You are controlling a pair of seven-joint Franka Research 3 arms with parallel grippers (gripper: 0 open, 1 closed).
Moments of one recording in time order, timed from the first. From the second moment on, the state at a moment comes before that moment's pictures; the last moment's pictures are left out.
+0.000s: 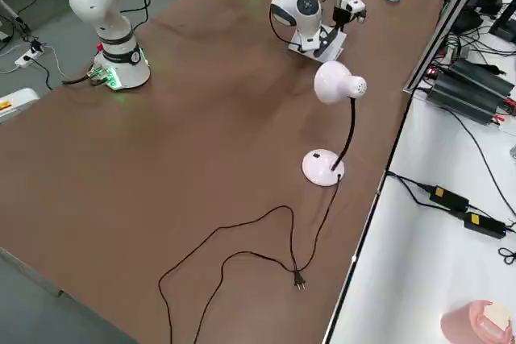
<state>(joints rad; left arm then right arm) -0.47 0.89 -0.18 -1.42 0.20 2.42 -0.99 0.47 0.73 0.20 -1.72 0.82 2.62 0.17</state>
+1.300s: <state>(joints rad) -0.31 0.74 -0.18 -1.37 0.16 2.18 -0.93 0.50 0.77 0.21 -1.70 0.82 2.70 0.17</state>
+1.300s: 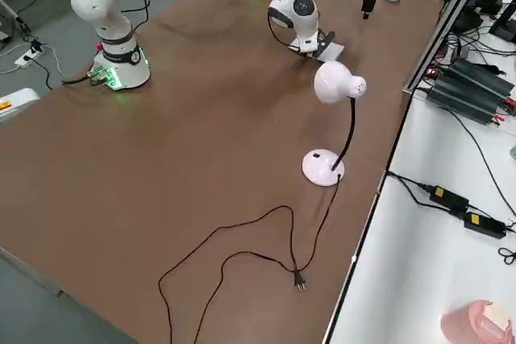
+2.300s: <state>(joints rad) -0.17 0.69 -0.18 -1.36 0.12 2.19 -0.86 0.55 0.67 0.21 -1.84 0.82 2.70 0.17</state>
